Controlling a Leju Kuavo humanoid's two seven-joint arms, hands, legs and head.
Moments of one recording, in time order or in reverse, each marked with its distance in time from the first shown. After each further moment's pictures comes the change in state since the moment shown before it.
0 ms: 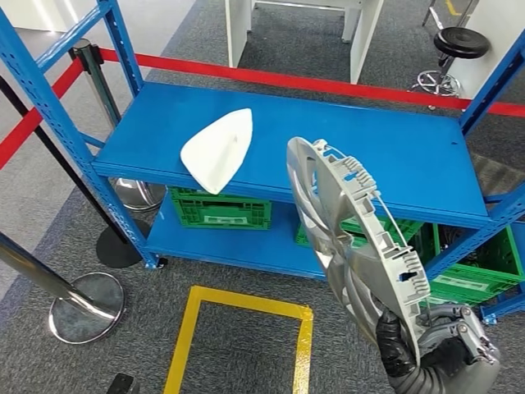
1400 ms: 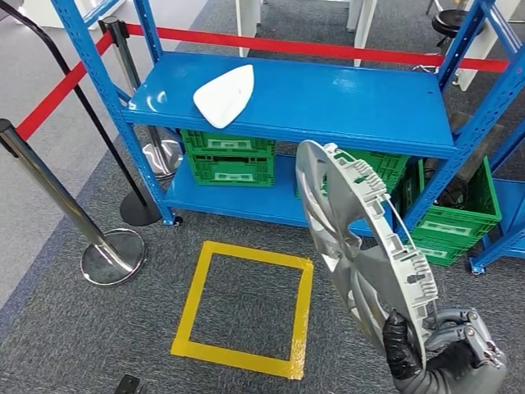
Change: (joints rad) left arm 0.002 -0.002 0.005 0.000 -0.013 -0.011 -0.016; right arm 0.016 -0.017 -0.004 -0.001 -0.023 0.000 0.000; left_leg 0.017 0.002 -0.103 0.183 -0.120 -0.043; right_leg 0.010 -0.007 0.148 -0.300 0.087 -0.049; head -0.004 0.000
